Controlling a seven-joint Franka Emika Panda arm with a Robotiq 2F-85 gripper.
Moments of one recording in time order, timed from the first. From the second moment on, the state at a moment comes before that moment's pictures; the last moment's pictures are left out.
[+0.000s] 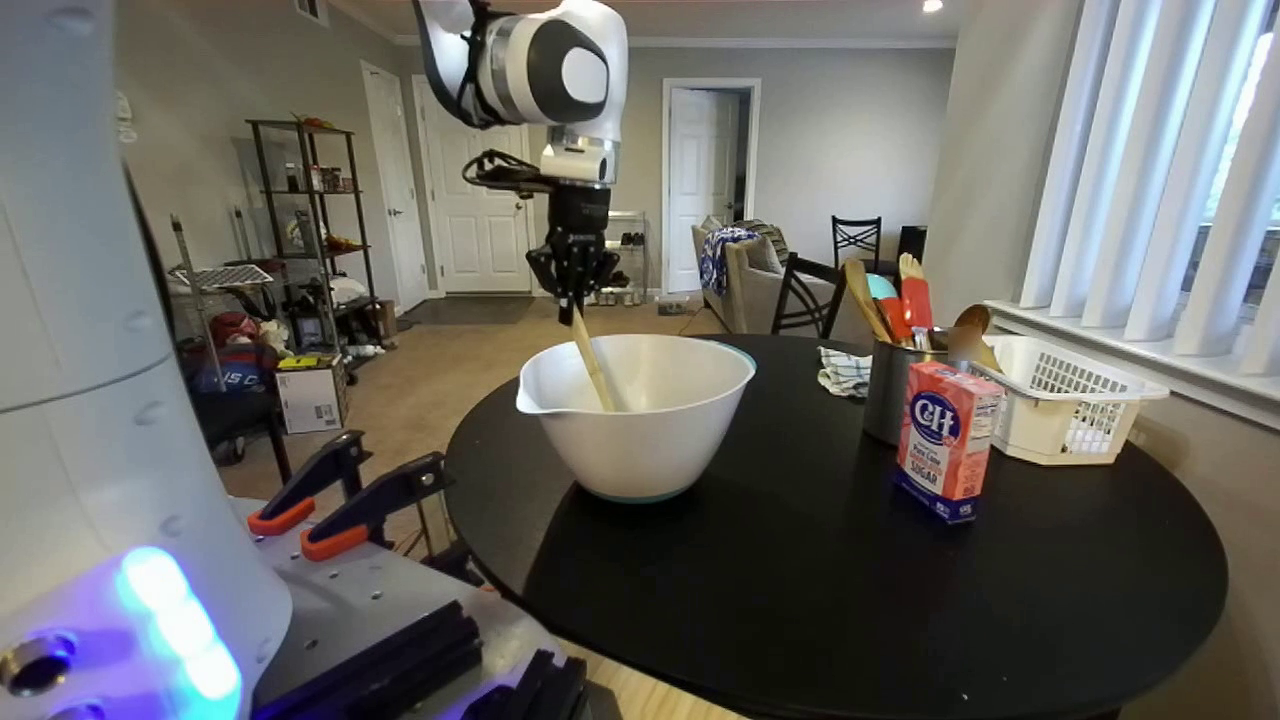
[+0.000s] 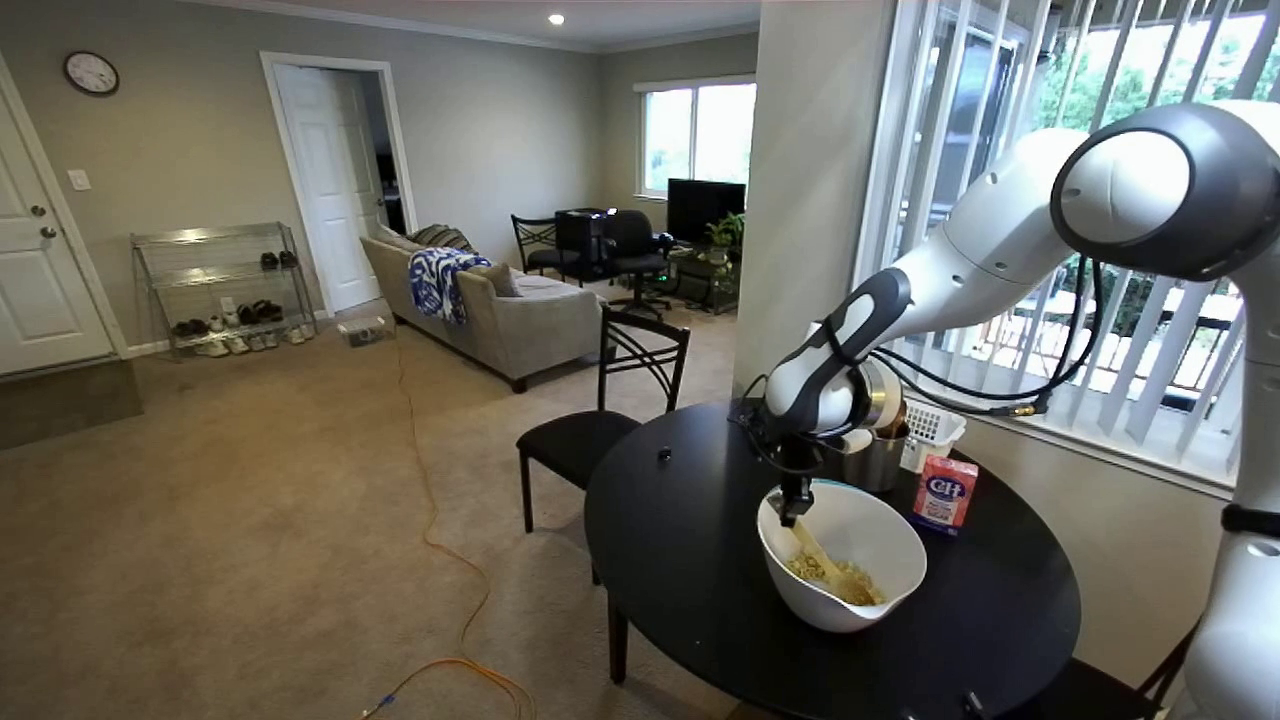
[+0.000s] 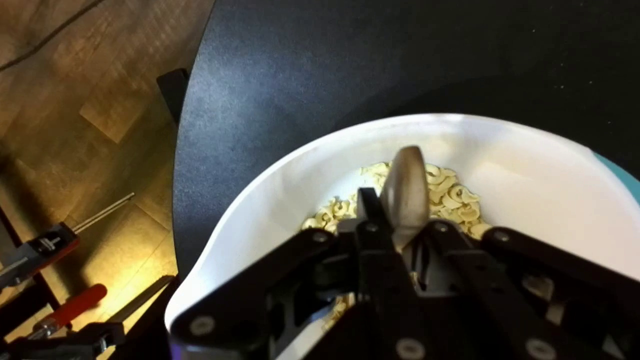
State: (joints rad) arm 0.15 0.31 0.00 -2.31 0.23 2.59 1.90
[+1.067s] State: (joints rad) arm 0.25 0.31 -0.02 -2.30 -0.06 2.73 1.88
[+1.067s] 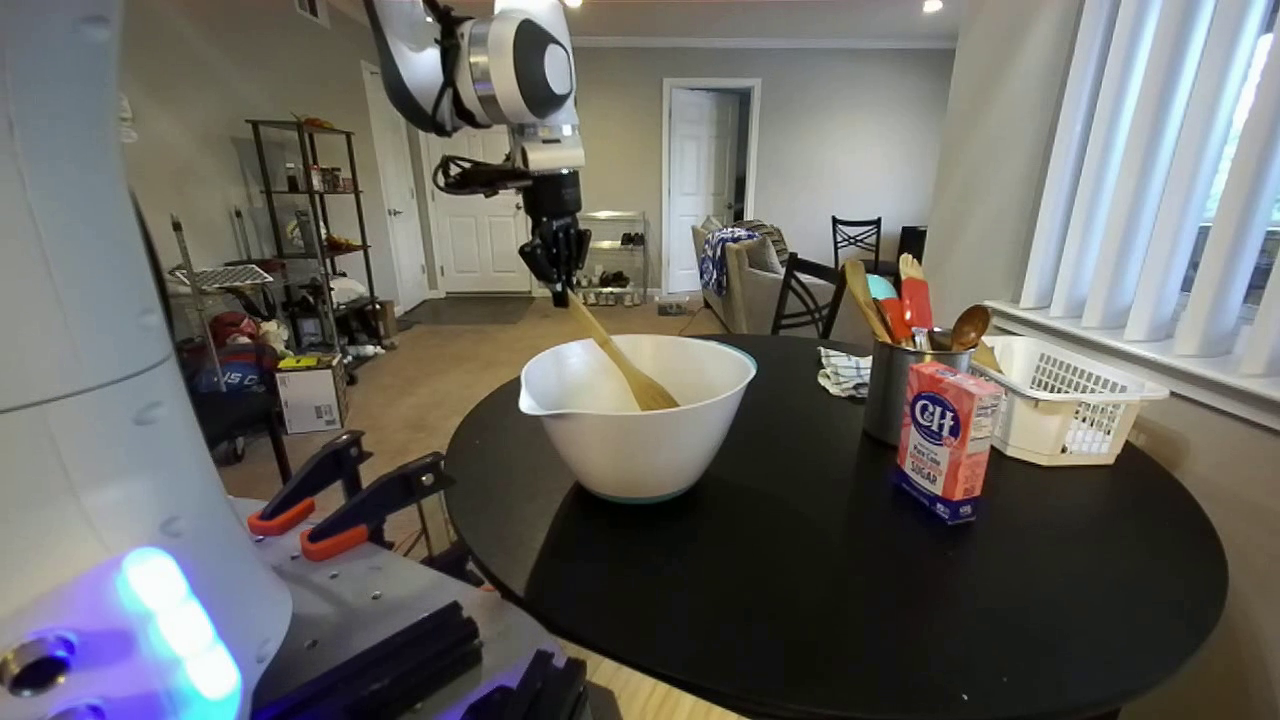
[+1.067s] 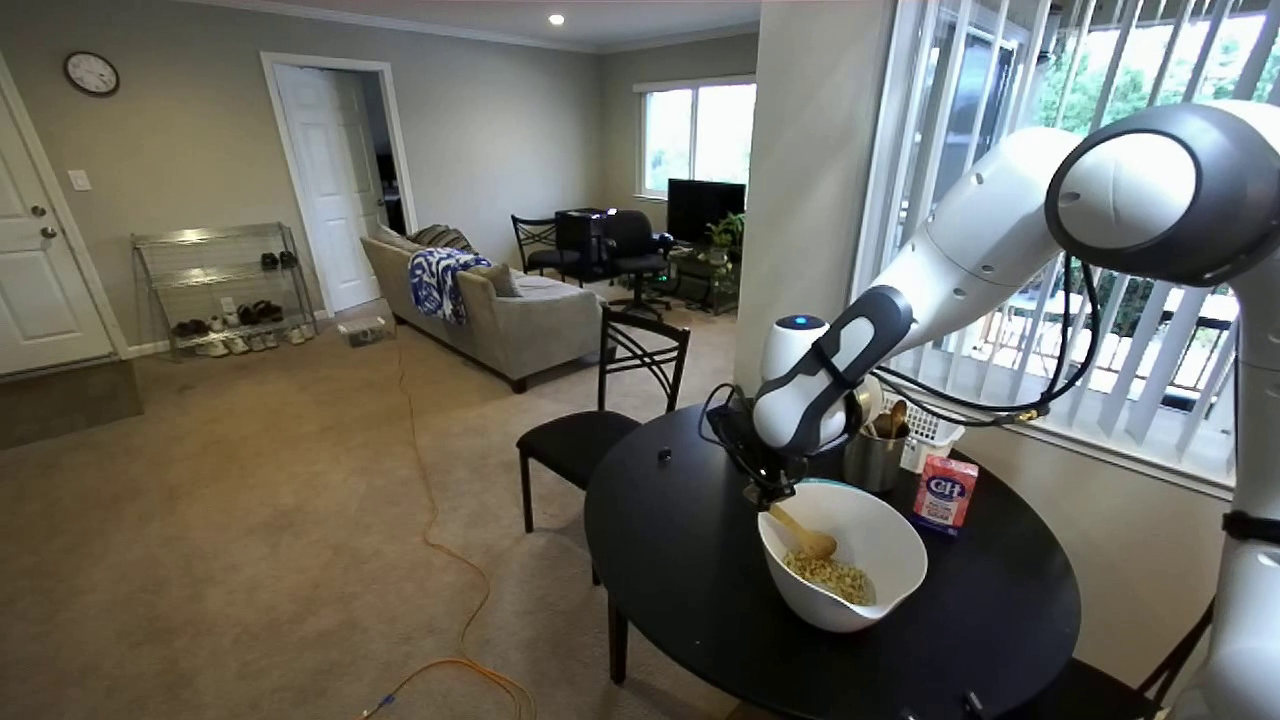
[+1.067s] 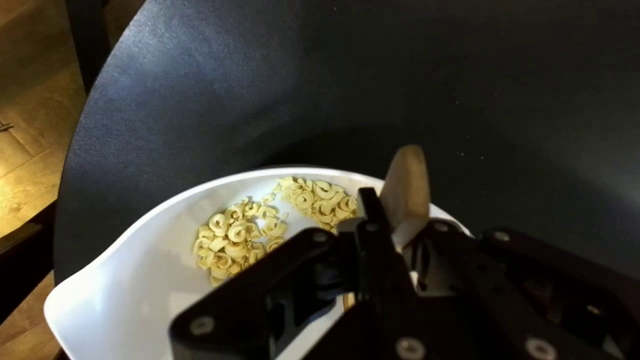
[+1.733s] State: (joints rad) arm 0.16 0.31 0.11 -2.29 0.34 2.76 1.79
